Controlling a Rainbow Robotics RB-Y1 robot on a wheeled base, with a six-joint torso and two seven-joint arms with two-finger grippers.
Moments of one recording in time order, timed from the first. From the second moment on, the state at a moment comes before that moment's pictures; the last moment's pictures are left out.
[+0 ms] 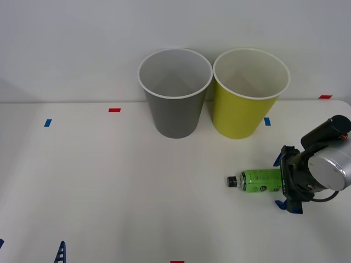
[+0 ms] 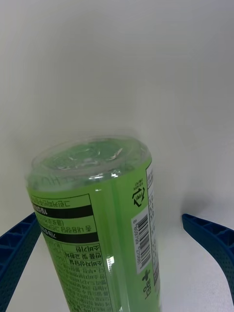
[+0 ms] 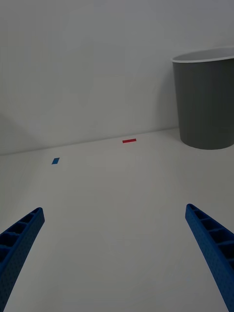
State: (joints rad) right arm -0.25 -0.76 0.31 -1.89 -0.64 1.44 -0.61; left arm 1.25 0.31 -0.18 -2.20 0.08 -0.63 -1.59
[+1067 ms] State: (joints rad) right arm -0.26 -0.76 0.32 -1.88 -0.59 1.44 -0.56; left arm 1.25 0.31 -0.18 -2.20 0.08 -0.63 -1.59
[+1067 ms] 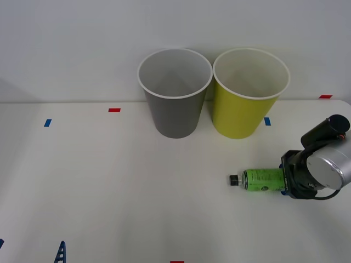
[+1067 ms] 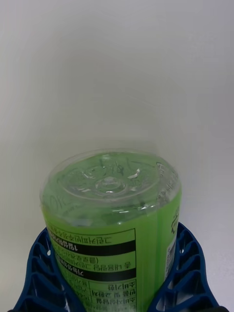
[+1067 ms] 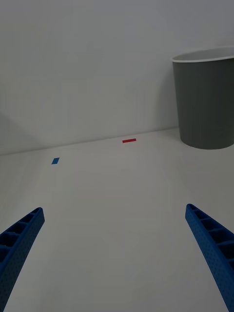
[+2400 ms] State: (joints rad) right arm 0.10 -0.38 -0.04 -2.56 -0.12 1.41 0.94; left arm 1.25 0.31 -0.18 -2.20 0.08 -0.63 -1.59
